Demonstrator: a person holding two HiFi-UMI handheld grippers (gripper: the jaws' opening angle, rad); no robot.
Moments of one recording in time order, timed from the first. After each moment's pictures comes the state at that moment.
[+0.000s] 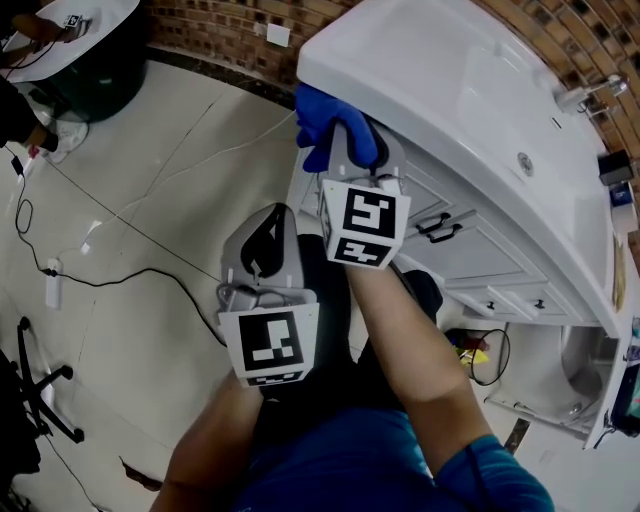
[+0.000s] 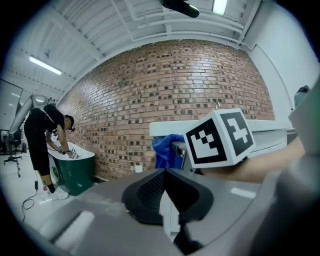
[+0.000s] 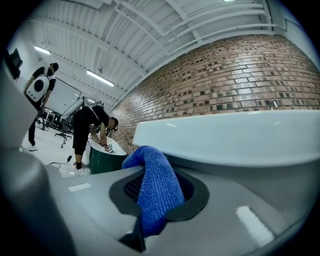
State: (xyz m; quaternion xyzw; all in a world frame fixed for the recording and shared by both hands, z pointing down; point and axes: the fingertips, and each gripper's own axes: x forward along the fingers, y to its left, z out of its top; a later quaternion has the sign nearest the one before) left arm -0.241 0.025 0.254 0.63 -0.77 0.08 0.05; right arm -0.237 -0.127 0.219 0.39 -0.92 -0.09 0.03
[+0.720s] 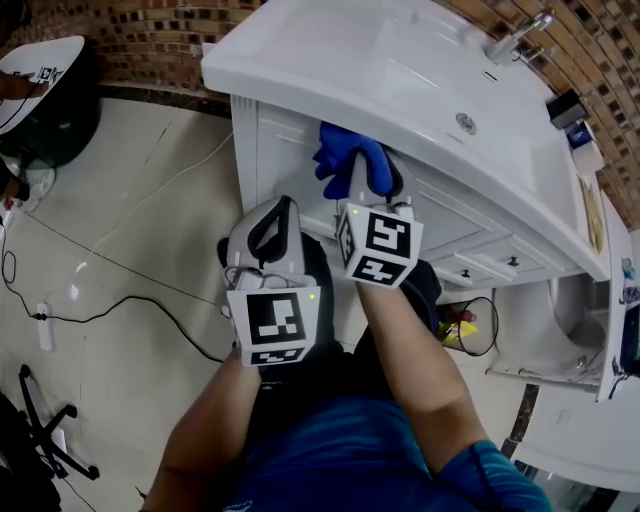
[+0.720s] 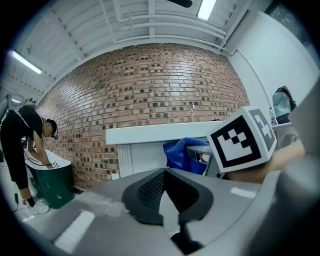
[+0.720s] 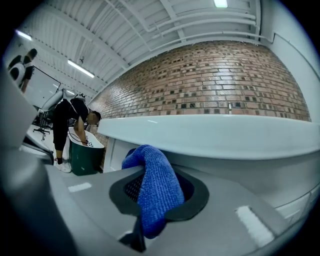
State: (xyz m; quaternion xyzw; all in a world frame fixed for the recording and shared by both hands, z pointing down) left arm -0.142 -0.017 0.248 0.70 -0.71 0.09 0.01; right arm -0.066 -0.142 0.228 0.50 -0.86 -0.06 0.04
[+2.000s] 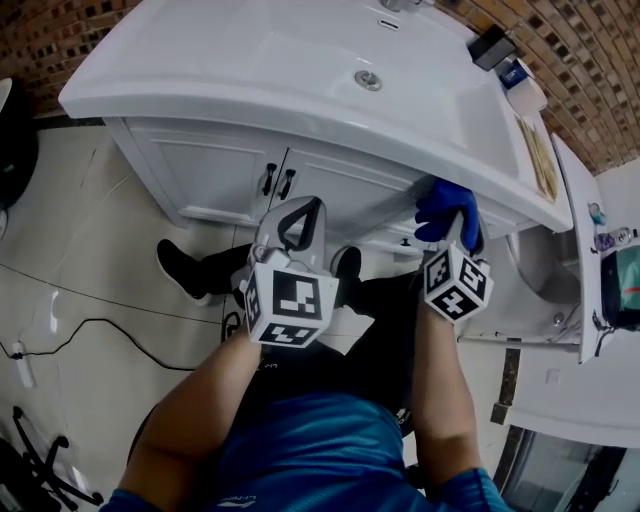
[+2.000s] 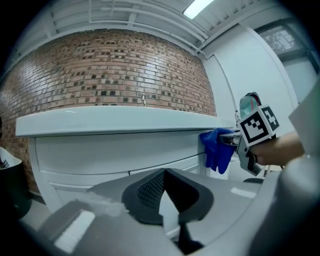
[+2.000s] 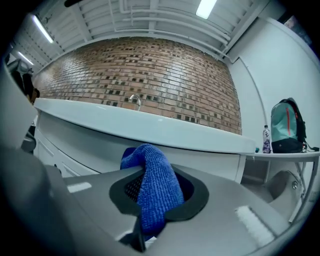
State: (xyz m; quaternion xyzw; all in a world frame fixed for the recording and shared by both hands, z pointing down) left arm 0.094 -0.085 0.278 0.82 -0.55 0.11 0.04; right arm 0.354 -0.141 0.238 0.74 -0.67 -0.02 0.07
